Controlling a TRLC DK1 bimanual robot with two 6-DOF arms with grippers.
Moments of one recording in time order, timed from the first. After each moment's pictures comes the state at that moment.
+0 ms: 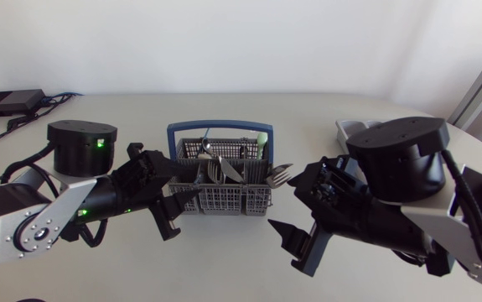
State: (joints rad) left arm -0.47 1.29 0.56 0.17 0.27 0.62; right arm 0.78 1.07 0.63 -0.25 0.04 -0.40
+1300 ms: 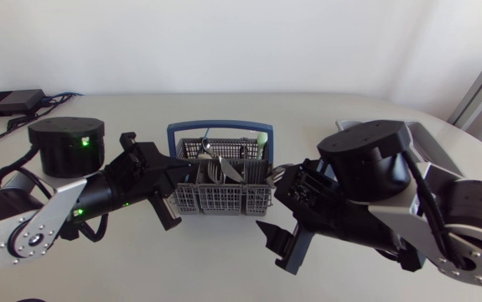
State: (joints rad) left arm -0.47 1.25 0.53 0.30 0.24 0.60; right arm 0.82 1.17 0.65 -0.19 0.06 -0.39
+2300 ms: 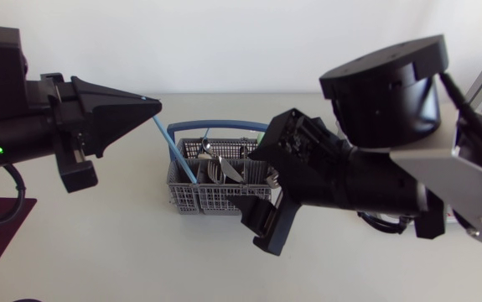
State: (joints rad) left arm -0.37 0.89 0.83 -0.20 0.56 0.21; right arm 0.88 1.18 0.89 -0.29 -0.03 -0.33
